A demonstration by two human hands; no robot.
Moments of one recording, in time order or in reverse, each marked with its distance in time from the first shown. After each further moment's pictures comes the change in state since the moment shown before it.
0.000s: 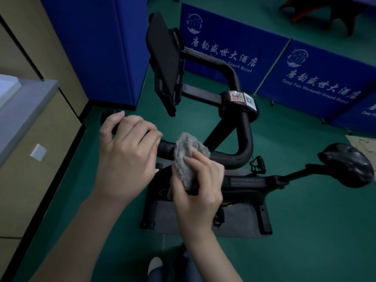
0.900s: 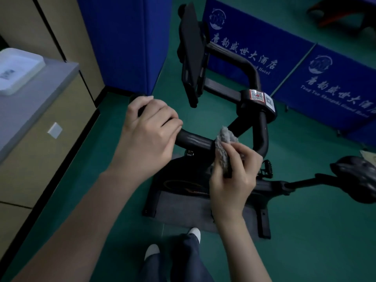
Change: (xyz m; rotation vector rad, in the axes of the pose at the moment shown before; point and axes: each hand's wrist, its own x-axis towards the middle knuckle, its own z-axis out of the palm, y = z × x) left_hand 0.003 -0.006 -0.007 -0.051 -0.007 0.045; right_hand 0.024 0.027 -0.020 -0.121 -0.053 -0.082
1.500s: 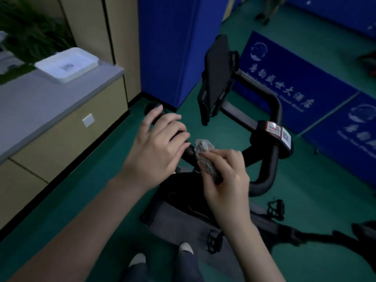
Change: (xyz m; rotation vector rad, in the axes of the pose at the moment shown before) left_hand -0.006 0.026 0.001 0.122 -0.033 -0.161; right_hand 0.050 0.007 -0.007 0.180 -0.483 -0.257
